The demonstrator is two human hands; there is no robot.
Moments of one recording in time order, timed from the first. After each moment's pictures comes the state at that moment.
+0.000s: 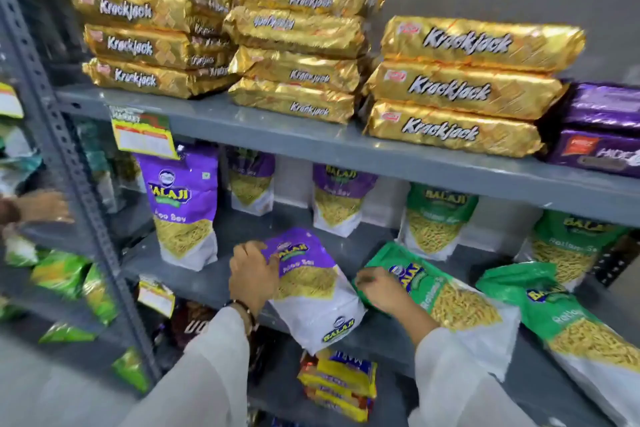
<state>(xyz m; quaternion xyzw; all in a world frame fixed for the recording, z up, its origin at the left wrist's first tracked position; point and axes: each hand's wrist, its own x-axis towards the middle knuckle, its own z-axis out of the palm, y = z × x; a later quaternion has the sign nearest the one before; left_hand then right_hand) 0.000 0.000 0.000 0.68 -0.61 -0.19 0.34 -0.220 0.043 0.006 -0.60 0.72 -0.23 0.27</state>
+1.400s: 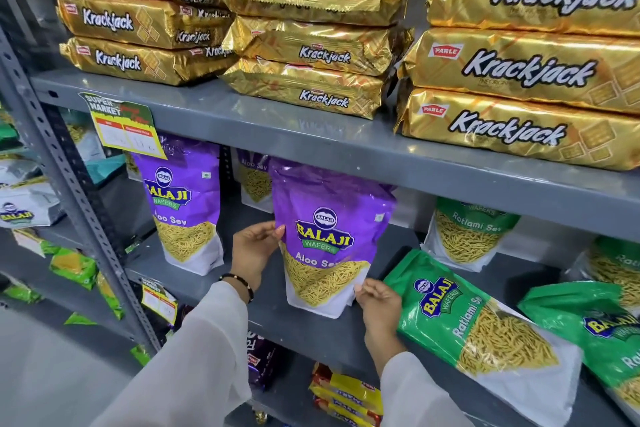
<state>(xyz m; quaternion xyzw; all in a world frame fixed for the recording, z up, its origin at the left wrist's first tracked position) 0.006 -0.076 0.000 0.46 -0.46 -0.49 0.58 -0.185 -0.005 -0.058 -0.25 0.62 -0.63 0.40</state>
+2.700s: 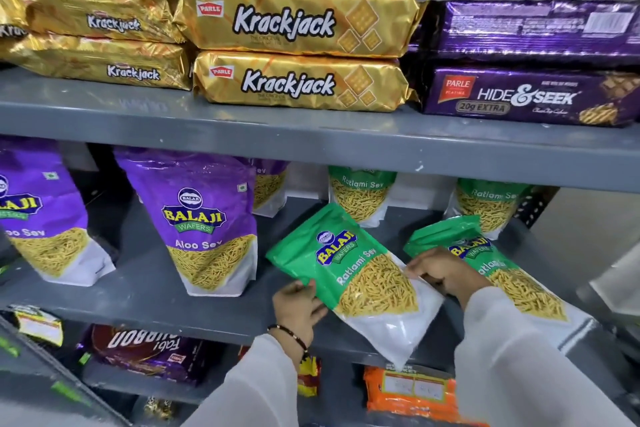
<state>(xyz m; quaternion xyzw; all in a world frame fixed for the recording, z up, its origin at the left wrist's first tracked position) -0.216 0.063 -0.035 0.53 -0.21 -0.71 0.41 -0.465 0.075 -0.014 -0.34 0.81 -0.29 0.38</state>
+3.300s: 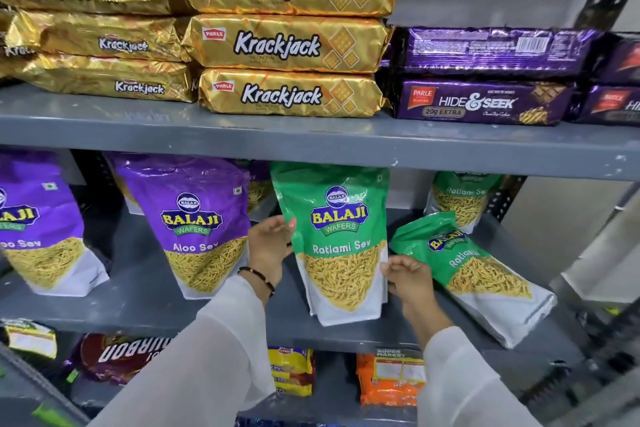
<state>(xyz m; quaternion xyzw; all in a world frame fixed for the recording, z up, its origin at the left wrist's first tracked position) -0.198 0.024 0.045 0.45 -0.36 -0.67 0.48 -0.386 0.120 -0.021 -0.19 0.67 -0.64 0.34</state>
